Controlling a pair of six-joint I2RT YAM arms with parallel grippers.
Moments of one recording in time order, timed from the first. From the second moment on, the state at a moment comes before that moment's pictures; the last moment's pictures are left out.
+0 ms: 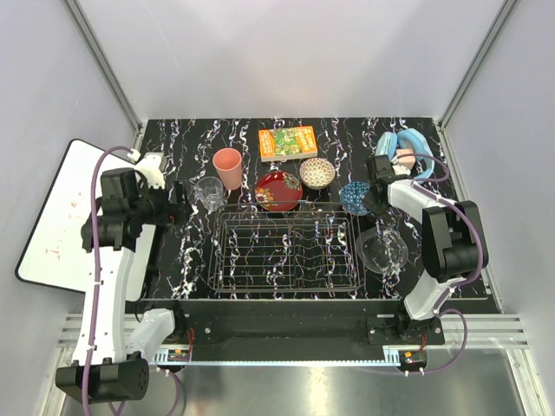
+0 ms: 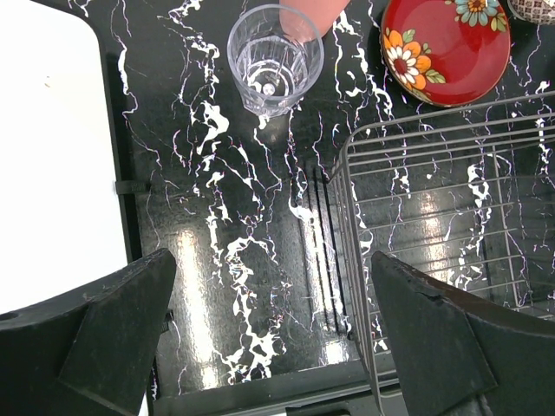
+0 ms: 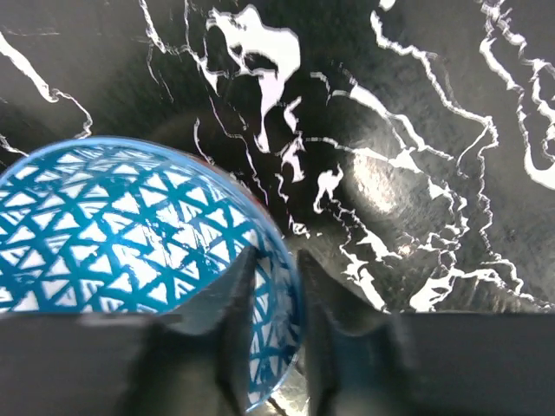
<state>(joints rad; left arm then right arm) 0.08 0.91 1.11 -0.91 0.25 0.05 0.19 1.74 1.06 -0.45 0.30 0.75</state>
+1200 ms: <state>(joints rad) 0.08 0.89 1.09 -0.90 0.25 0.06 0.62 1.31 1.13 -0.83 0.99 0.64</state>
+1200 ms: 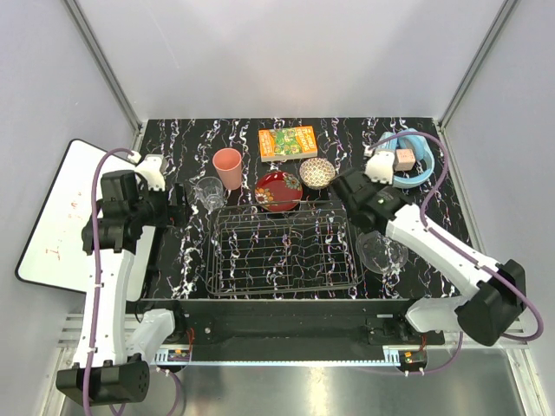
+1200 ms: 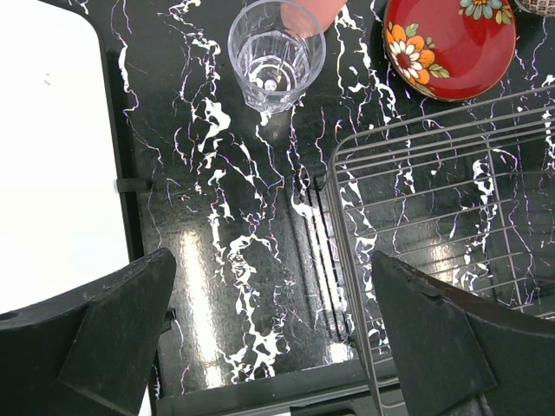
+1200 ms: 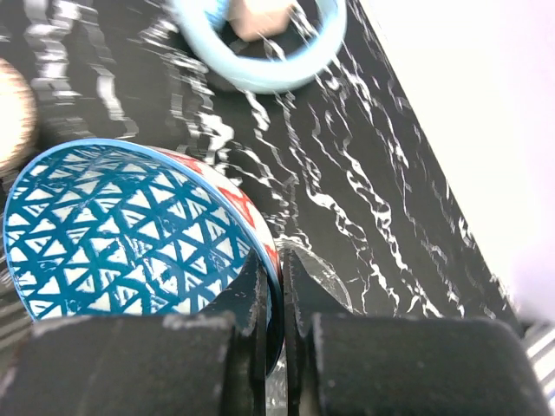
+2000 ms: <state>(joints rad) 0.08 0.89 1.09 -0.90 0.25 0.07 1.00 1.84 1.36 -1.33 1.25 1.23</state>
